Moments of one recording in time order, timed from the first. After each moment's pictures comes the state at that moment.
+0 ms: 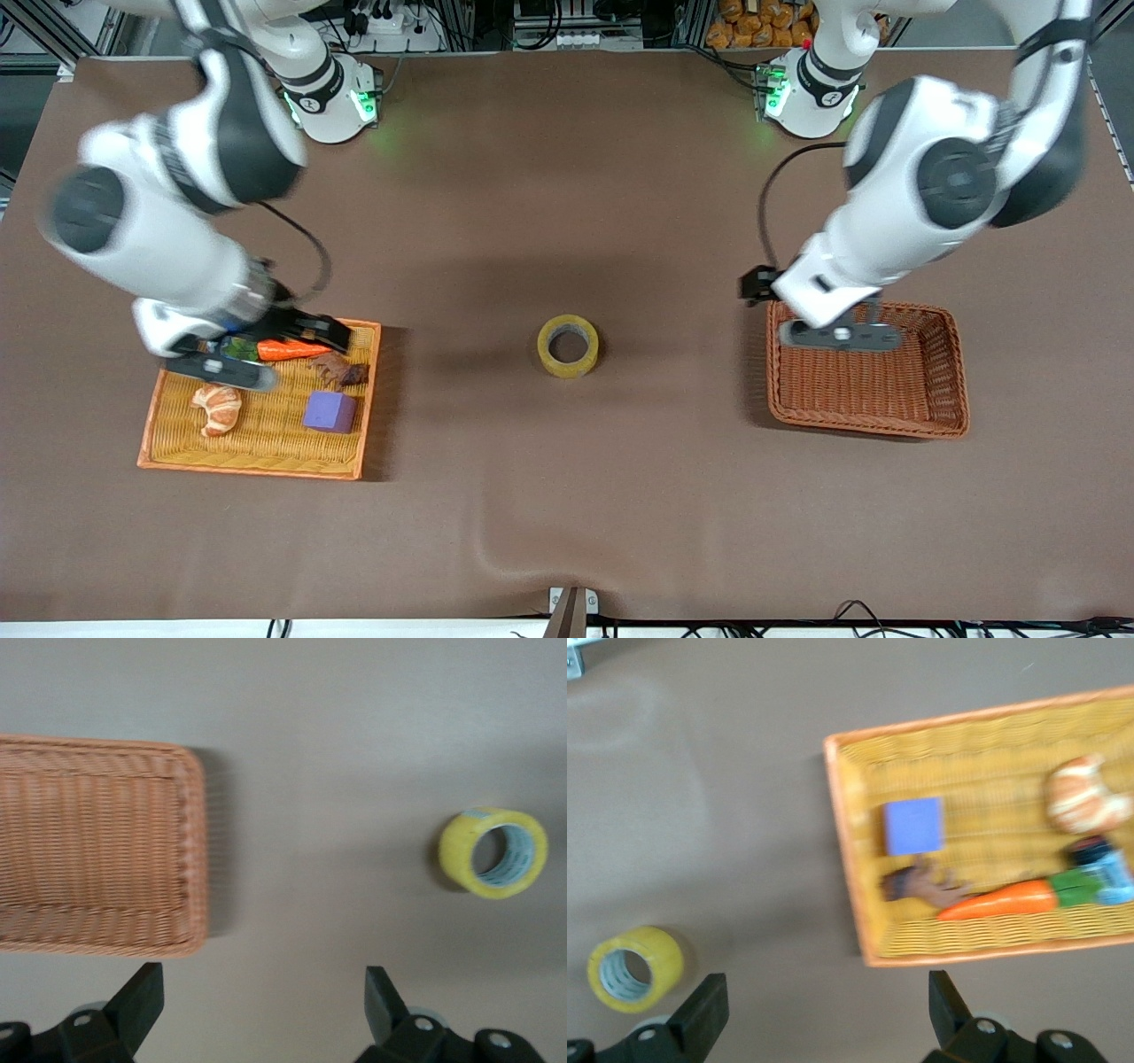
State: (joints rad) left arm -0.27 0.30 -0.16 -1.57 -0.04 1.81 -0.35; right arm 0.23 0.24 -0.04 -1.55 0.08 1.82 0.36
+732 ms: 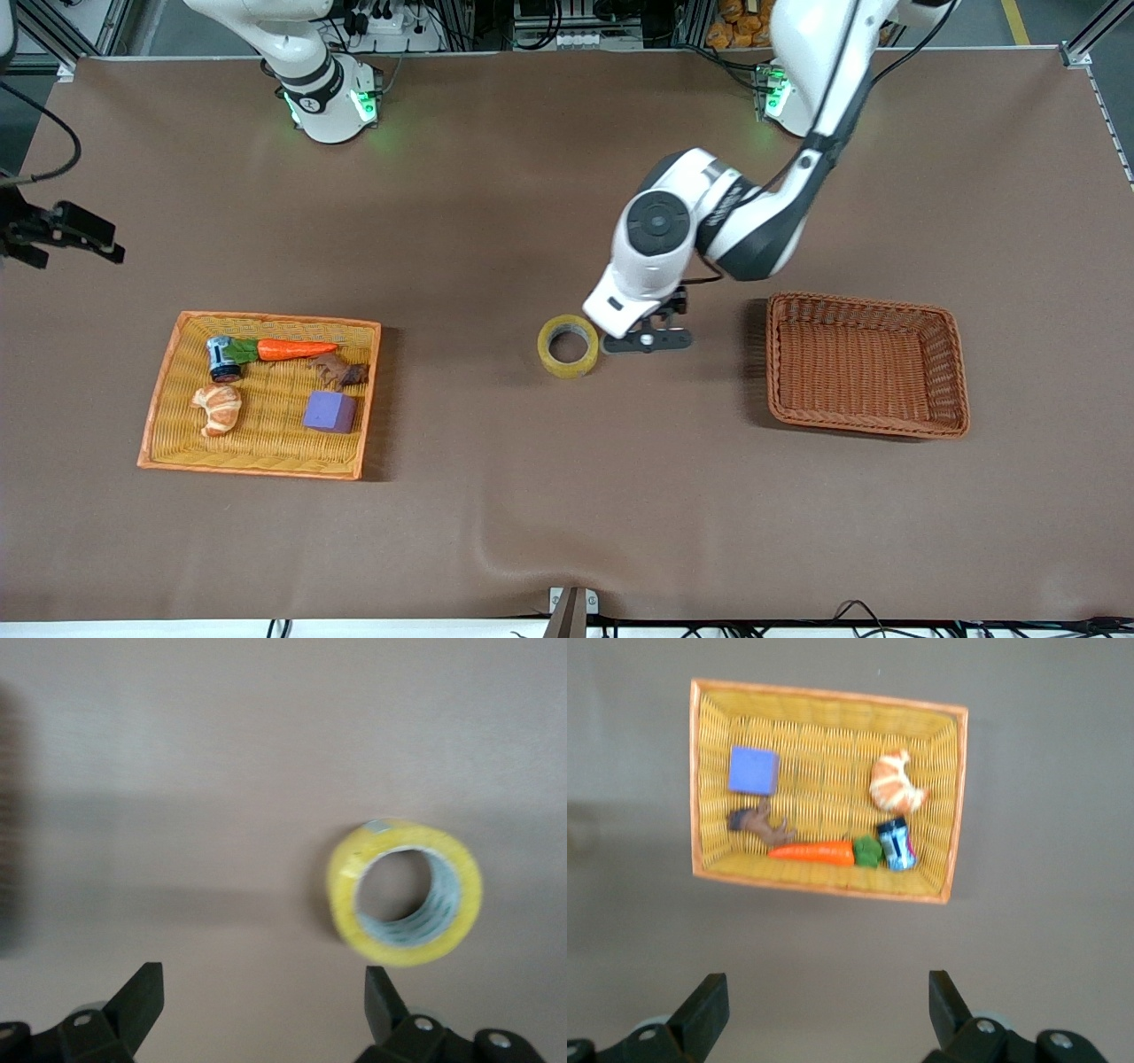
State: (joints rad) left arm -0.56 0.61 -0.15 -1.49 0.05 2.07 -0.79; right arm -0.07 -0.01 -0.04 -1.62 0.01 1.58 -0.15
